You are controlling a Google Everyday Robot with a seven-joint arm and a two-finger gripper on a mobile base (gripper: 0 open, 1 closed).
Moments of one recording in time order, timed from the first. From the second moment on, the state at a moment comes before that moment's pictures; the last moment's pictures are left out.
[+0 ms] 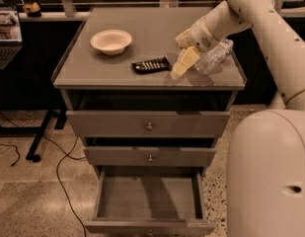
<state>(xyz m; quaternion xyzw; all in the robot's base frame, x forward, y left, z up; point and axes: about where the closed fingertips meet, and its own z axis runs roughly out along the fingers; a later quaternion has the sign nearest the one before) 0.731 -0.102 0.859 -0.60 0.71 0.19 0.32</state>
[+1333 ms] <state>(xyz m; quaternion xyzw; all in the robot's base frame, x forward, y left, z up) 0.750 -0.071 0.828 -0.60 0.69 0.25 0.31</state>
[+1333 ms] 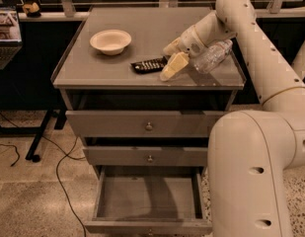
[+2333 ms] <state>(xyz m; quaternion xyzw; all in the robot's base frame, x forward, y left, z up) 0.750 -0.071 0.828 -0.60 0.69 0.25 0.31</state>
